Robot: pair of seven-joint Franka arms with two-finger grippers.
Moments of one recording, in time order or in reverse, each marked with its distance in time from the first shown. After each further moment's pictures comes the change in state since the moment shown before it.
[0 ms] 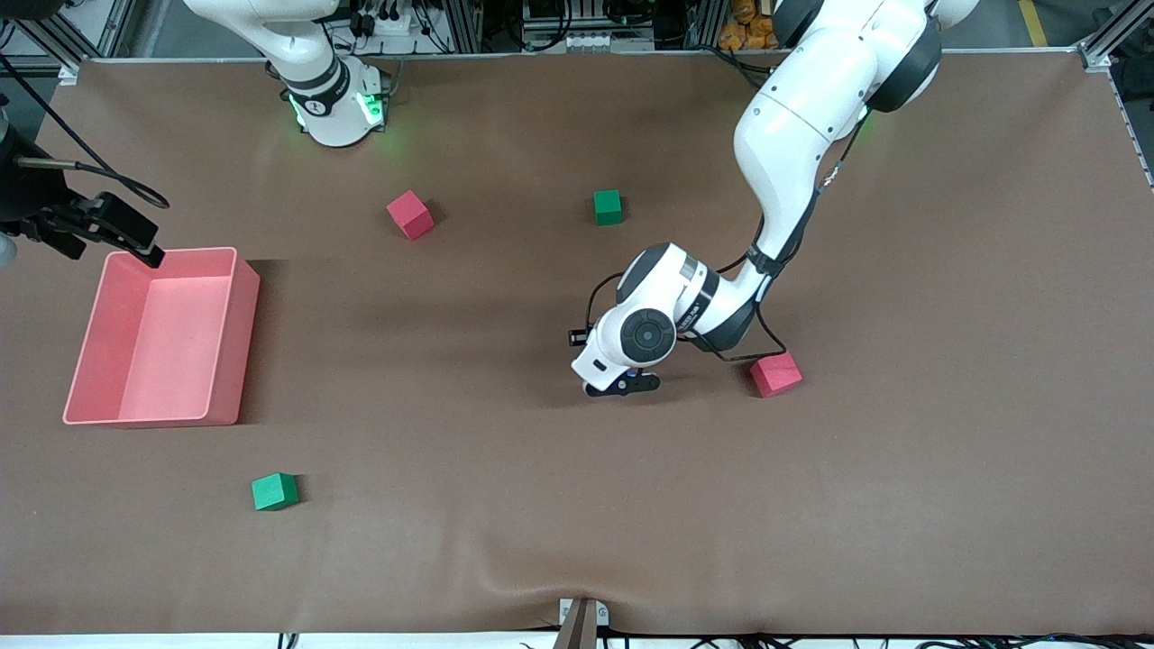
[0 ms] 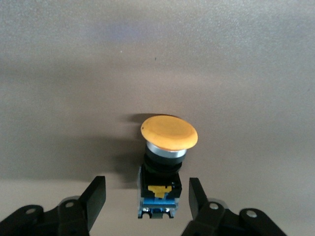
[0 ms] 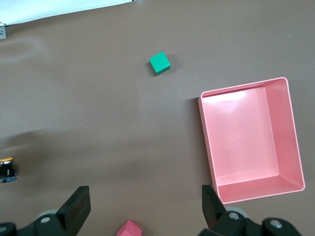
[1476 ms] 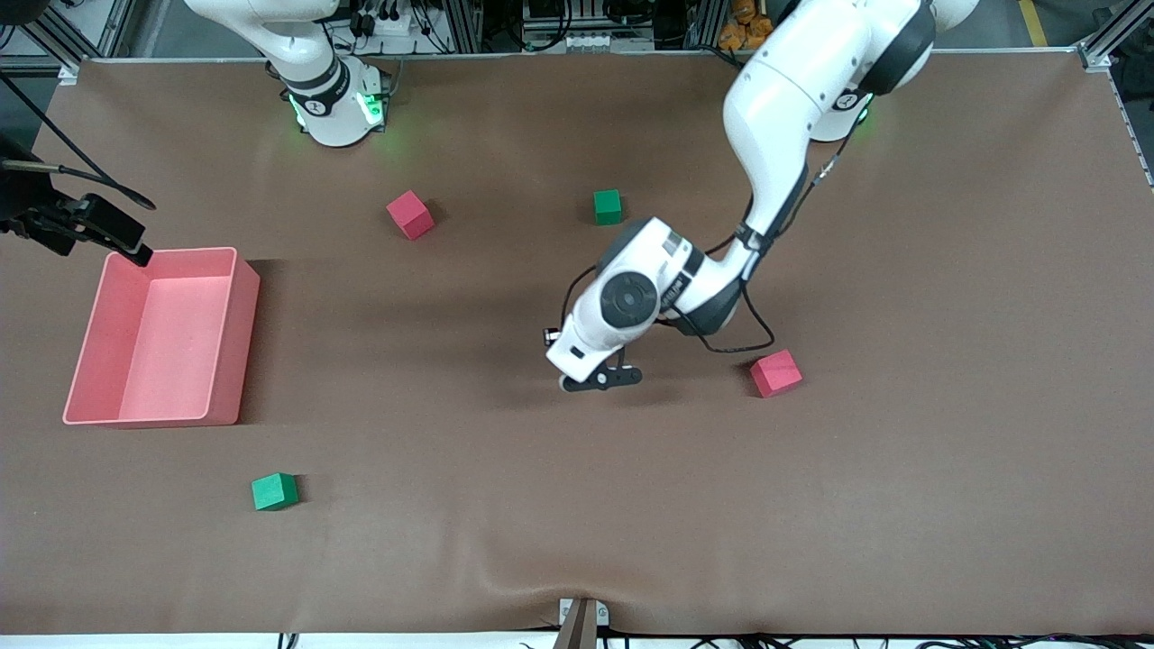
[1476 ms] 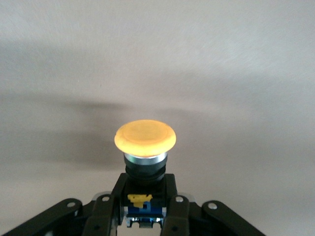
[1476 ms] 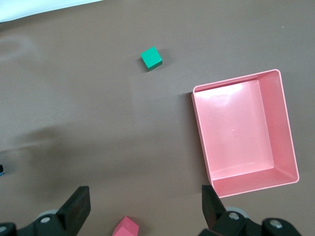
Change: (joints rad) left arm -0.126 -0.073 0.080 0.045 0.063 0.093 -0.142; right arm -0.024 0.002 -0.005 0.000 0.000 -0.023 -0.001
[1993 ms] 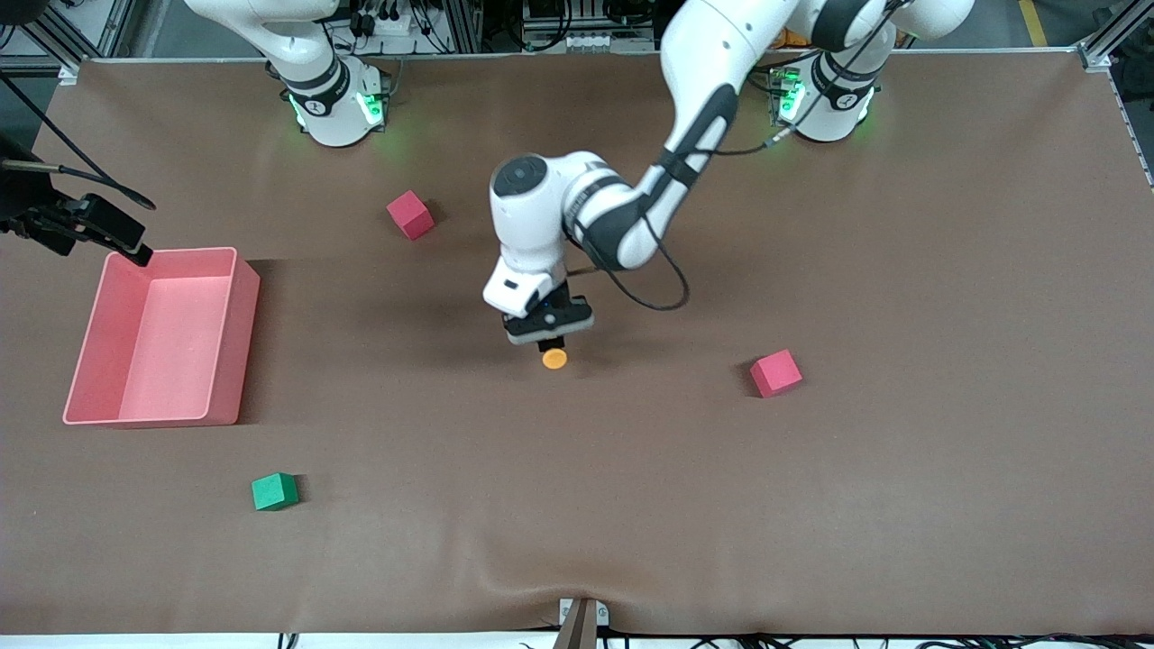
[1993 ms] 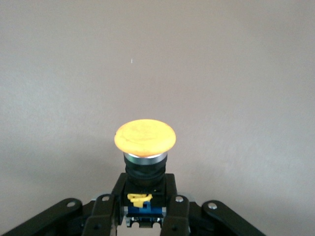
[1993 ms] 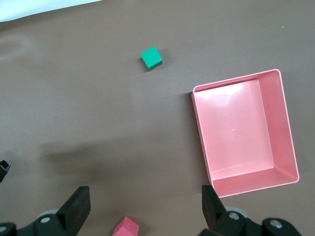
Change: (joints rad) left arm -0.330 -0.011 0.225 -0.015 0.489 0.130 -0.604; right arm 0.000 0.000 0.000 0.000 0.000 -0.001 0.000
